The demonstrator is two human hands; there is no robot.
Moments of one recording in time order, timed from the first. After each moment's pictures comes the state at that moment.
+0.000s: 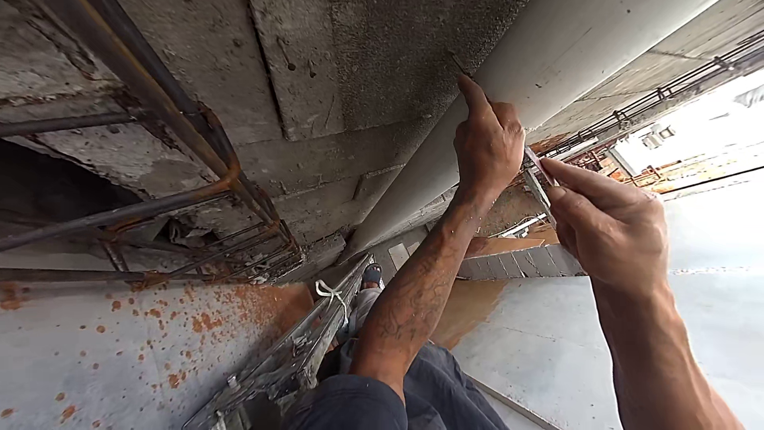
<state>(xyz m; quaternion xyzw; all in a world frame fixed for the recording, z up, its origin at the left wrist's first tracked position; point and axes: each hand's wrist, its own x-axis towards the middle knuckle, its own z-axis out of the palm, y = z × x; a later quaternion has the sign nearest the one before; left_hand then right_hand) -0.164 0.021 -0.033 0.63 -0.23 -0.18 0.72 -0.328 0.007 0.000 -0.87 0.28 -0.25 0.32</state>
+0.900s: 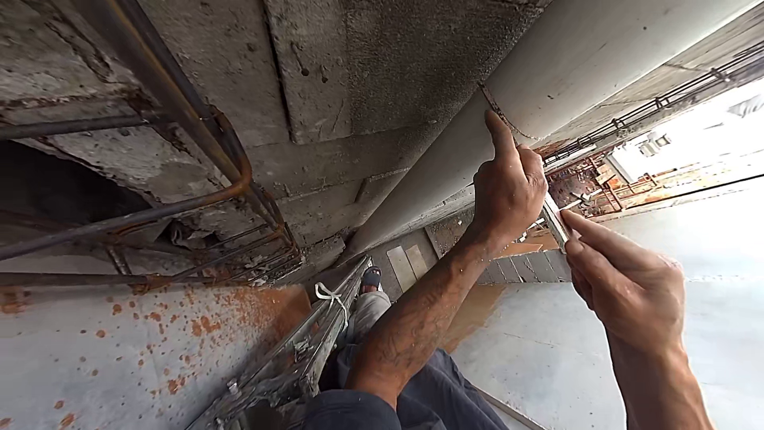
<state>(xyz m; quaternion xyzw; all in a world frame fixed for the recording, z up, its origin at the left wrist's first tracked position) -0.193 0.041 -0.048 0.60 -0.29 -0.20 0.72 -0.366 0.023 -0.016 -0.88 0.25 -0.26 0.32</state>
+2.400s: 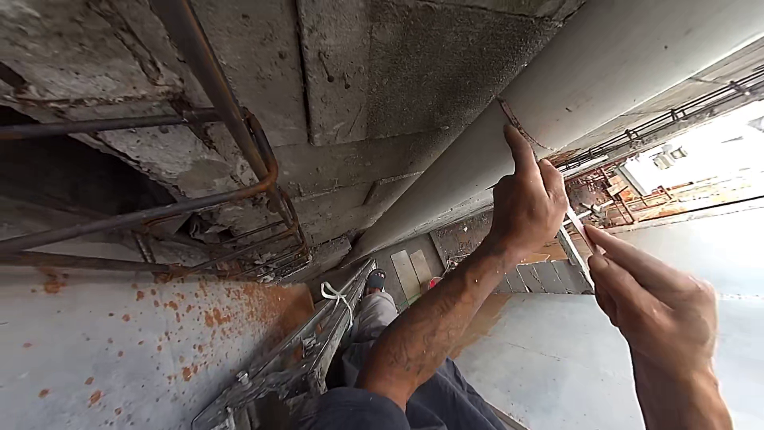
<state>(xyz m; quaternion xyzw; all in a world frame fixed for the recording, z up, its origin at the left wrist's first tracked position) -0.202 0.047 -0.043 0.59 -0.29 -0.23 0.72 -0.381 0.017 -0.015 -0.89 0.24 -0.26 0.29</state>
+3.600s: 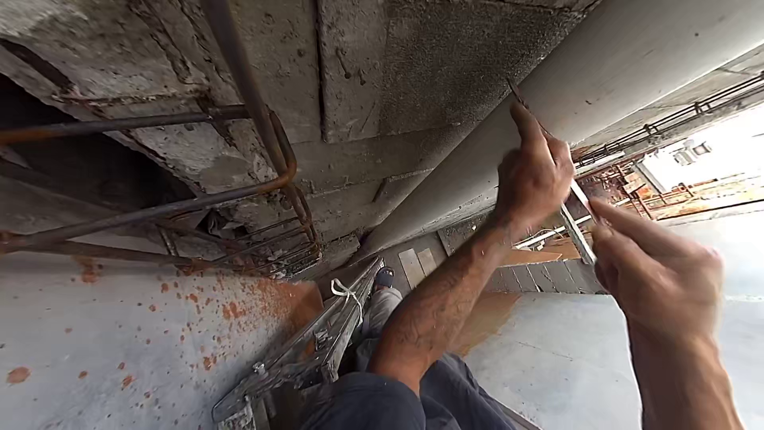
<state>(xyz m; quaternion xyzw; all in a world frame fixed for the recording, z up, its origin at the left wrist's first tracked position) -0.176 0.041 -0.039 0.60 -0.31 -0.24 0.70 -0.346 0.020 -0.015 -0.87 0.27 -0.28 0.31</state>
